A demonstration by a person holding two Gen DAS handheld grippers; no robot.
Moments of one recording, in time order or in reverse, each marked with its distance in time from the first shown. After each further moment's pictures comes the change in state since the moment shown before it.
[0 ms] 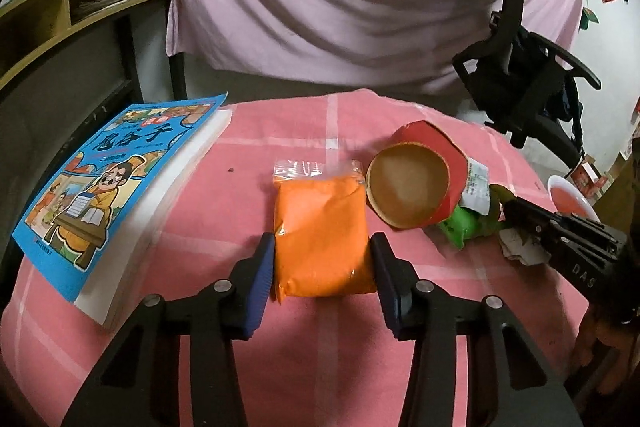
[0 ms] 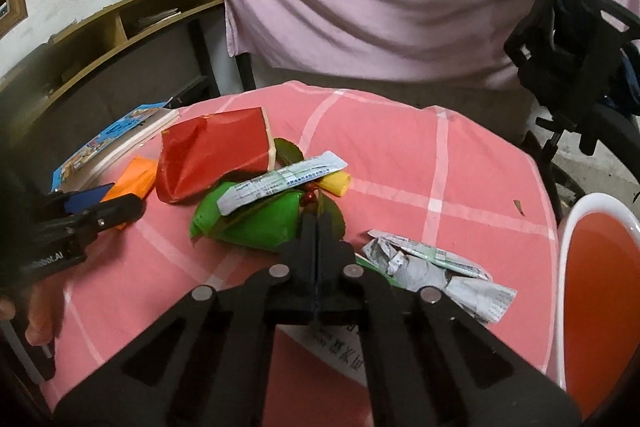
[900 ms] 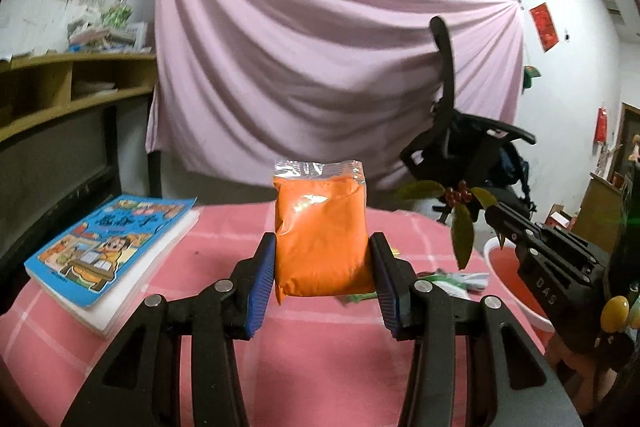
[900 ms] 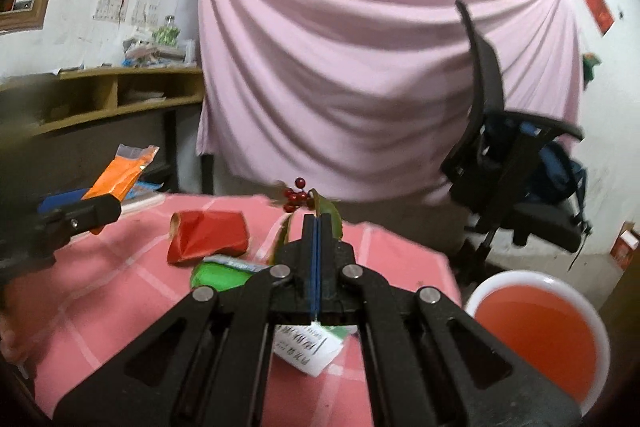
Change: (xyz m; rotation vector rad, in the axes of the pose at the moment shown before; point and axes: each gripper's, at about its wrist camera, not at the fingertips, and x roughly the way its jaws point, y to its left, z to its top) left arm -0.079 -0.043 -0.022 0.067 -0.420 -0.122; right arm -0.088 0.020 -0.020 -0.102 -0.478 -0.226
